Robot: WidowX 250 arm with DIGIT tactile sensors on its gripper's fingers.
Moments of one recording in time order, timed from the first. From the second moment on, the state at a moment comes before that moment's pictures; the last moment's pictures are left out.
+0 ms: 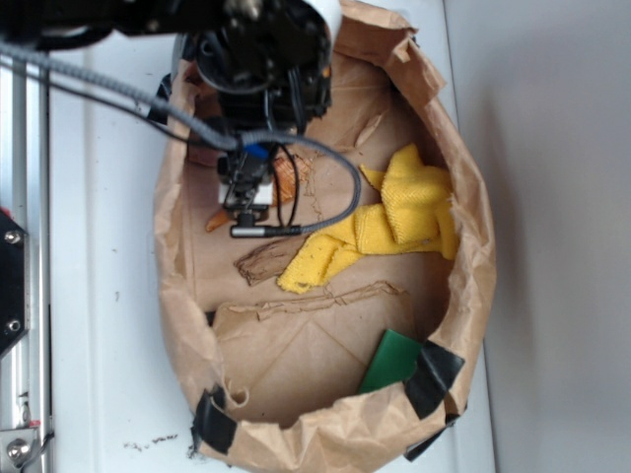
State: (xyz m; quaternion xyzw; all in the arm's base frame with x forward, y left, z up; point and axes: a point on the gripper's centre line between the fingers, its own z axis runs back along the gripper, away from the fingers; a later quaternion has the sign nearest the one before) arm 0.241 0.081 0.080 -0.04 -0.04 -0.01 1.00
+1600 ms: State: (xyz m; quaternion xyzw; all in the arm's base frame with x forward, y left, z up) arm 0.260 0.060 0.027 0.01 -0.06 -0.01 1.00
